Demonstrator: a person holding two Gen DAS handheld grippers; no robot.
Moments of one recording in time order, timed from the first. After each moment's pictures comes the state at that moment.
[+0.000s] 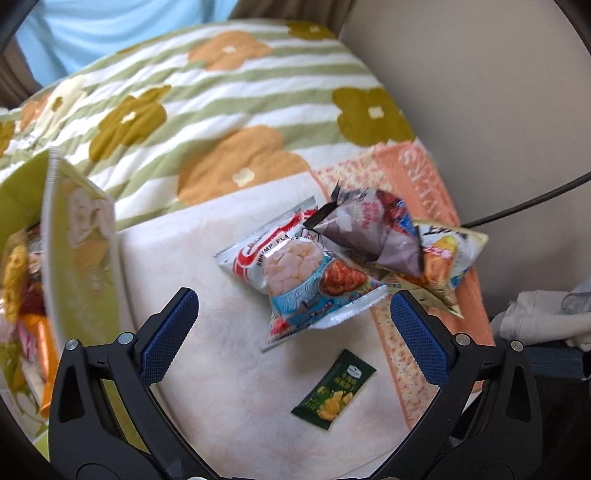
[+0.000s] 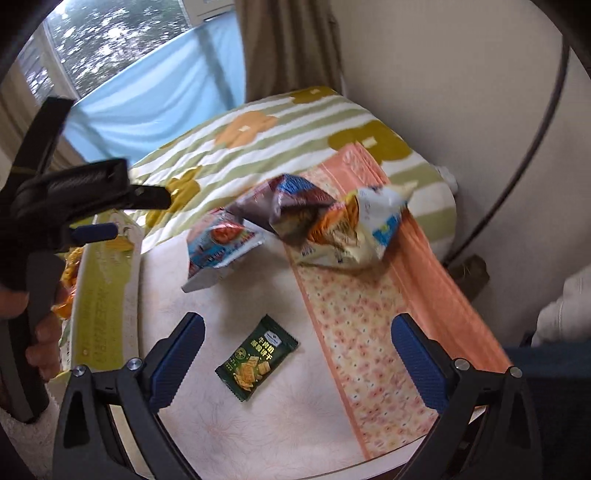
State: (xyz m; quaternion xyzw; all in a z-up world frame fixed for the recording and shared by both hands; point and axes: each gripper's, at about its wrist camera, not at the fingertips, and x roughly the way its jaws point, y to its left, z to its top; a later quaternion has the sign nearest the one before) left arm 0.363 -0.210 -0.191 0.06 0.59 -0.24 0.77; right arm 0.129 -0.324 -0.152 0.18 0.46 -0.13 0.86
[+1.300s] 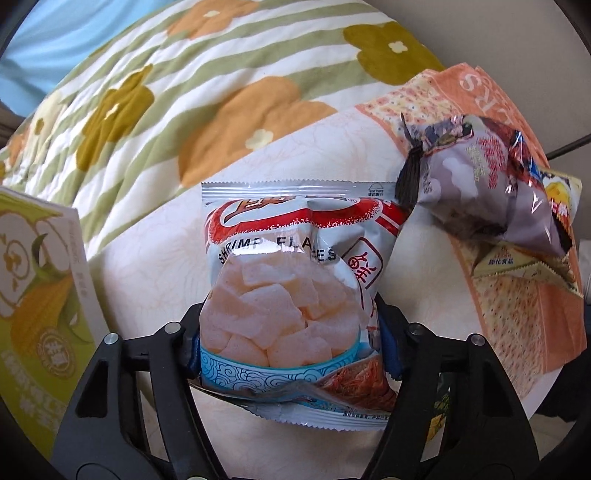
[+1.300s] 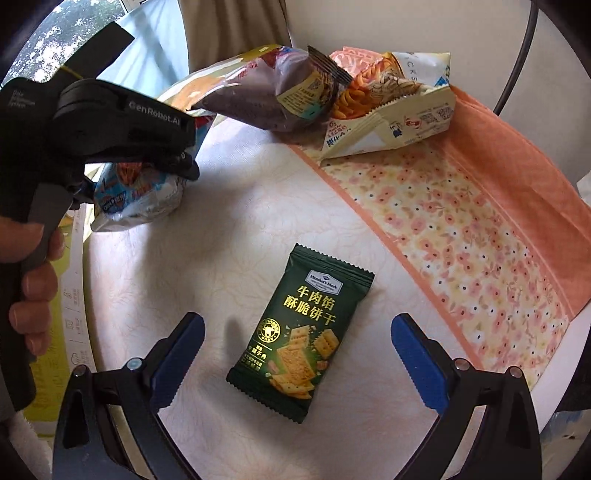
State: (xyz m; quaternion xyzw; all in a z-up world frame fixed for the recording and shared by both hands) left arm 0.398 -0.217 -0.284 0.18 0.61 -0.23 0.74; right arm 0.154 -0.264 -0.255 0.23 0.49 -0.23 0.81
